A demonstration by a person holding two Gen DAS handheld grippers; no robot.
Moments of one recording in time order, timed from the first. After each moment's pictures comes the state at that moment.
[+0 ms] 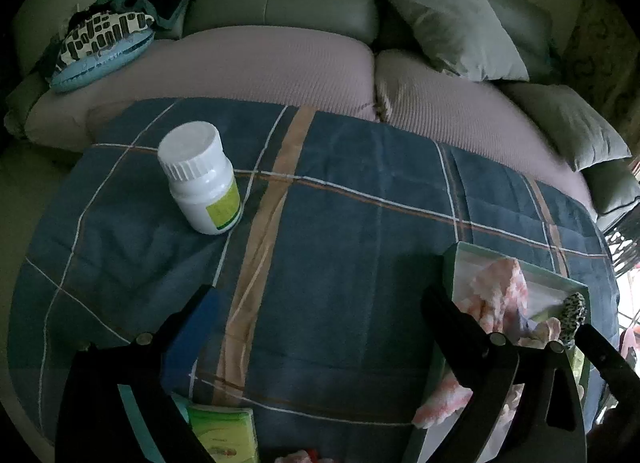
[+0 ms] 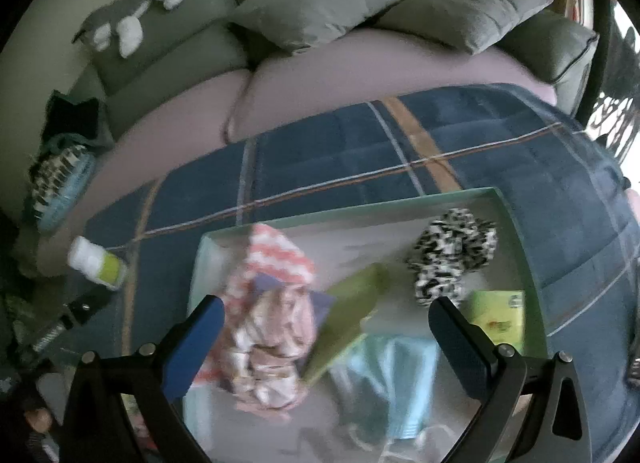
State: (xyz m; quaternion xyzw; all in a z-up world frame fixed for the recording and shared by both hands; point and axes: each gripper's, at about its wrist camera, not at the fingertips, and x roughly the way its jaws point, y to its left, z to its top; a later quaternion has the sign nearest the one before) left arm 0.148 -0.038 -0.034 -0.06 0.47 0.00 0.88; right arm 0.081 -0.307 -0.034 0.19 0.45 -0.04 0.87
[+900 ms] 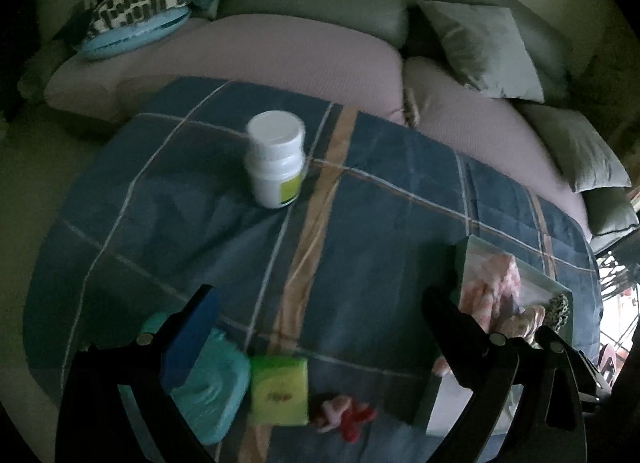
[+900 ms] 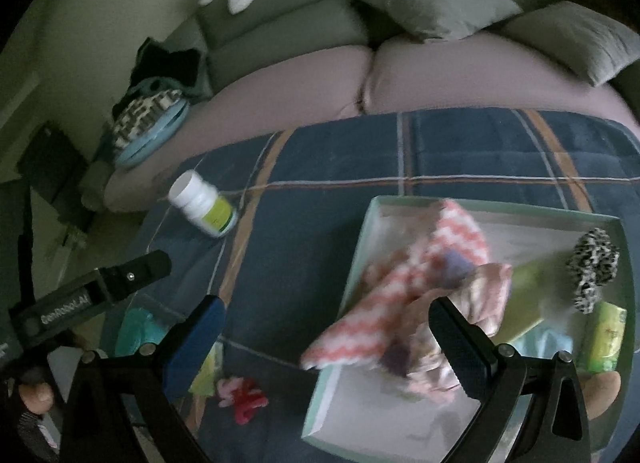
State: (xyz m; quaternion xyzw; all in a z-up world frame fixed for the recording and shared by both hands) left arm 0.107 0.017 -0.005 -0.11 0.50 0.02 0.86; right arm 0.078 -0.195 -0.021 0.12 0.46 0.13 0.87
